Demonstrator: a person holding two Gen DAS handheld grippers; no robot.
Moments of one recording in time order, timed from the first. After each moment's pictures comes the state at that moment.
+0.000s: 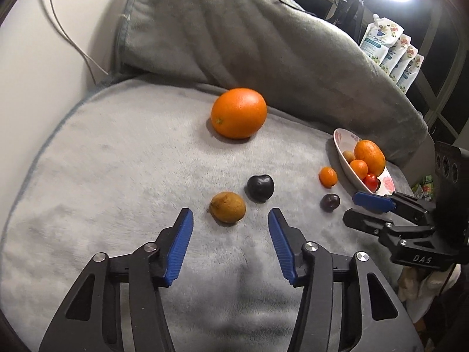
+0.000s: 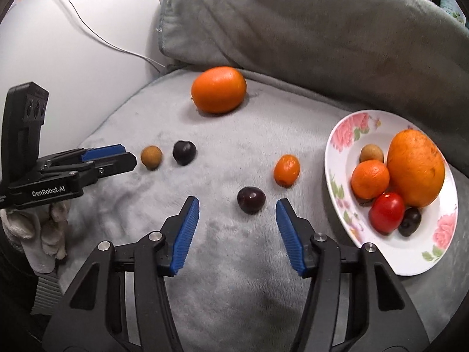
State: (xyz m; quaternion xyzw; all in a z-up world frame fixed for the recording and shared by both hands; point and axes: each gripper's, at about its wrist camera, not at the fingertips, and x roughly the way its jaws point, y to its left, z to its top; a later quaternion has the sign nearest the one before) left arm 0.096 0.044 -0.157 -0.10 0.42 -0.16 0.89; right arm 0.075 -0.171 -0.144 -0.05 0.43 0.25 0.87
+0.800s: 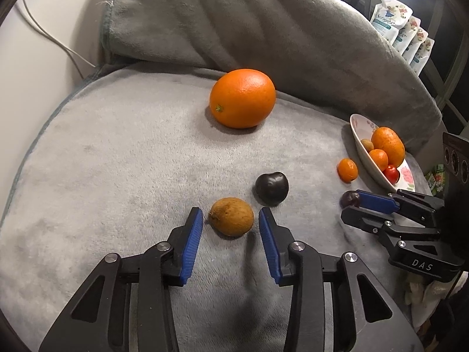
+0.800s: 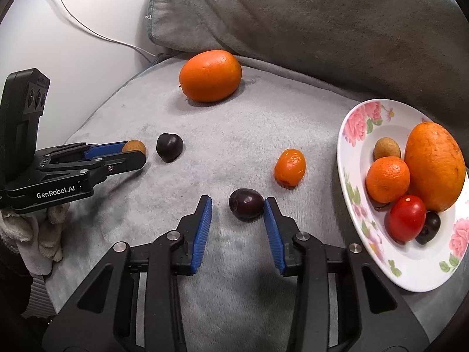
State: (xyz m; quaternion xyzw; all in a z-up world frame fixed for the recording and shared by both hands) left arm 0.117 0.031 -0.177 -0.07 0.44 -0.14 0.88; right arm 0.094 -0.167 -0.162 -0.05 0.45 0.24 0.86
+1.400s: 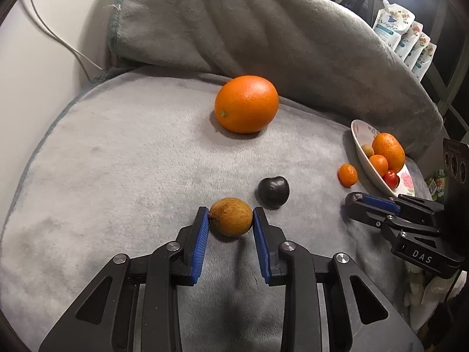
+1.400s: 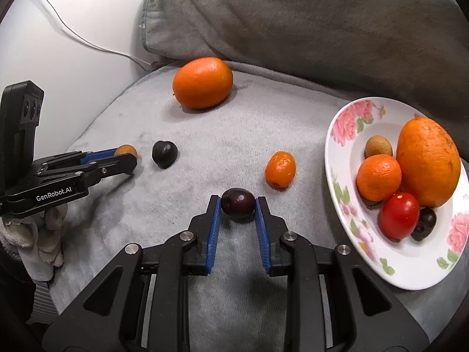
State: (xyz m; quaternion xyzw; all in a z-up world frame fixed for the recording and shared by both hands) left arm 0.113 0.034 -0.171 -0.08 0.43 -0.13 0.89; right arm 0.096 -0.177 -0.159 -0.03 0.44 0.24 0.87
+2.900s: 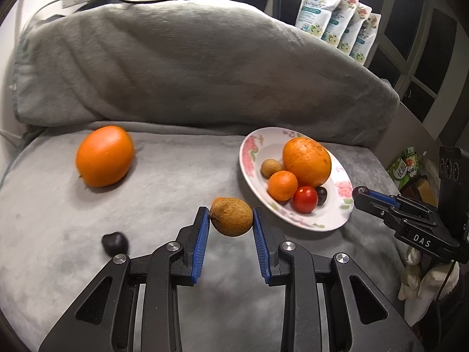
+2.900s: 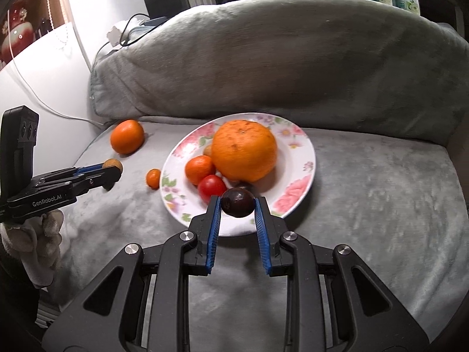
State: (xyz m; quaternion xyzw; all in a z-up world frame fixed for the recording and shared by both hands) left arm 0.117 -0.092 -0.123 -0.03 0.40 -0.24 0.89; right arm 0.056 -0.339 -0.113 0.05 0.38 0.14 0.91
